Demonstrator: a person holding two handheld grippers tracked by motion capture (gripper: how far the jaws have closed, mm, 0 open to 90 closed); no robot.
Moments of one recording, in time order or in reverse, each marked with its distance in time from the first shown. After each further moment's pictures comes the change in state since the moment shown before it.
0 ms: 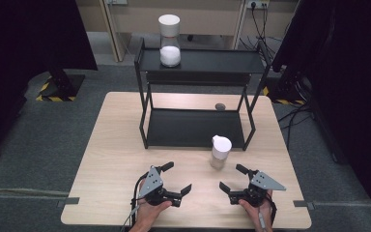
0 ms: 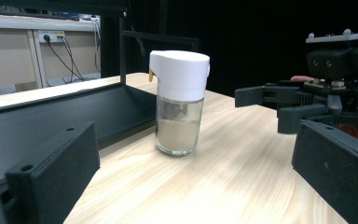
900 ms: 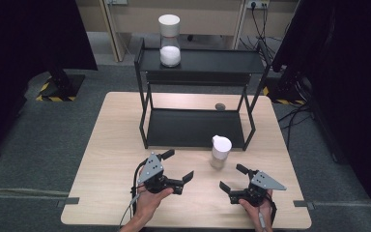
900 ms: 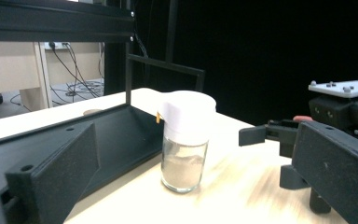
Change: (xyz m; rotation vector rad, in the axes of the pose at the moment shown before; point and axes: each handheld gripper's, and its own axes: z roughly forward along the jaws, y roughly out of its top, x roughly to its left) left arm 0.004 0.047 0.010 -0.006 0.007 -0.021; right arm 0.000 -0.001 0.000 -0.001 -0.003 0.010
